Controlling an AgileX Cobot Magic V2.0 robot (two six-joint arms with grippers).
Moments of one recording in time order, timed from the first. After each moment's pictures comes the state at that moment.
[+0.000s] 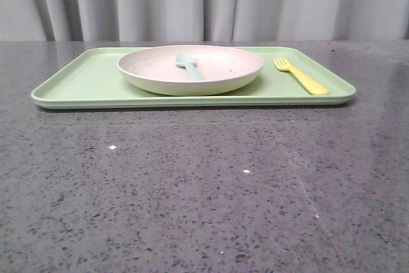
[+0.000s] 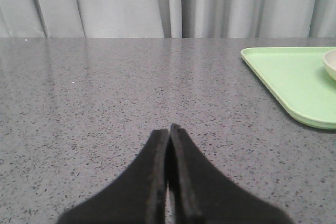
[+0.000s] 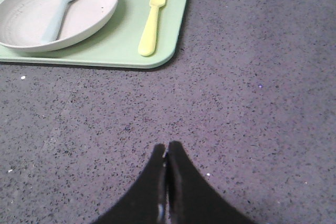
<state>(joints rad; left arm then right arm) 0.06 0.00 0.00 -0.06 0.15 0.00 0.36 0.32 -0.45 -0.07 0.65 0.30</state>
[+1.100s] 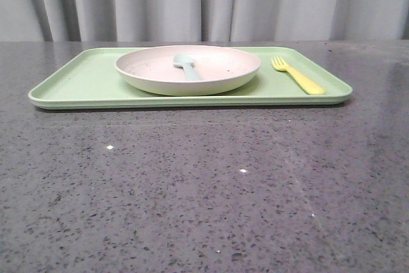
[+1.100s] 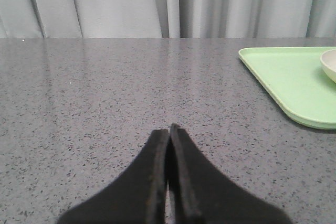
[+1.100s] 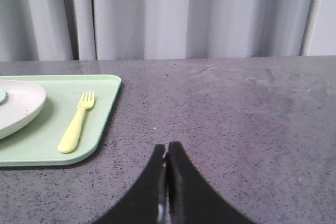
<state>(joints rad) 0.06 0.00 0.00 -0.06 0.15 0.00 0.05 0.14 -0.14 -0.10 0.09 0.19</state>
